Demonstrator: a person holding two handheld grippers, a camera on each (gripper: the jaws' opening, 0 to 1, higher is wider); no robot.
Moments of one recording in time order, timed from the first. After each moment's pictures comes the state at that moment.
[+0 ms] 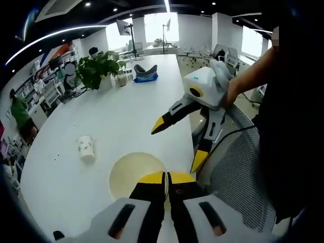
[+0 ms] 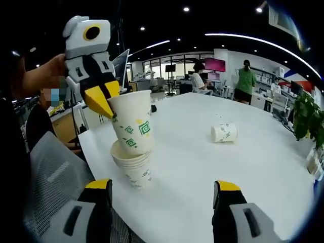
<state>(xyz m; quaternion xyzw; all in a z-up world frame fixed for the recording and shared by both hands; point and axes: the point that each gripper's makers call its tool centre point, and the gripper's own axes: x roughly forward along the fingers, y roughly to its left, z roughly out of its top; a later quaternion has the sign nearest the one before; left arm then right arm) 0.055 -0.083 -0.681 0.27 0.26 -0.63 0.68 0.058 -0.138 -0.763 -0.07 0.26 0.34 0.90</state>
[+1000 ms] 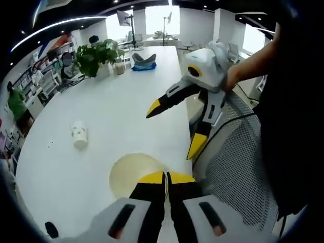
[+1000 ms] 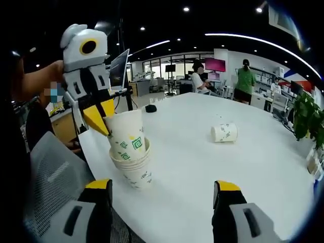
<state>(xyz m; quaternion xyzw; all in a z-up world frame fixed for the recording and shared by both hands) 0.051 -0.069 -0.715 0.26 0.30 -0.62 0.67 0.057 -0.138 -0.763 -0.07 0.26 0.34 0.90</state>
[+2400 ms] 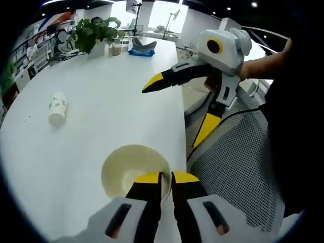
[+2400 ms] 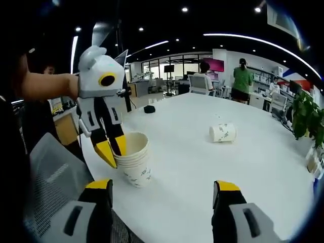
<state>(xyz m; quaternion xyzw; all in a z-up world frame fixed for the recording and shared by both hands) 0.053 -0.070 -0.775 0.20 0.38 -0.64 0.63 0.060 -0.141 -0.762 -0.06 0.26 0.34 0.90</state>
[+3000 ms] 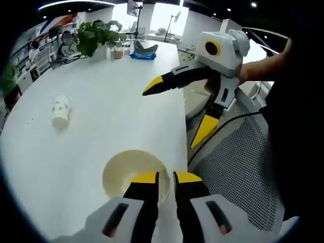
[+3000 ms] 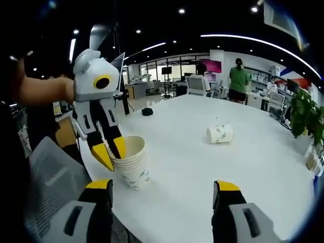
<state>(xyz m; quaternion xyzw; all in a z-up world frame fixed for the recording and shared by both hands) 0.056 -0.073 -0.762 0.19 0.36 -0.64 0.66 0.064 -0.143 -0.756 -0.05 0.25 0.33 0.91</state>
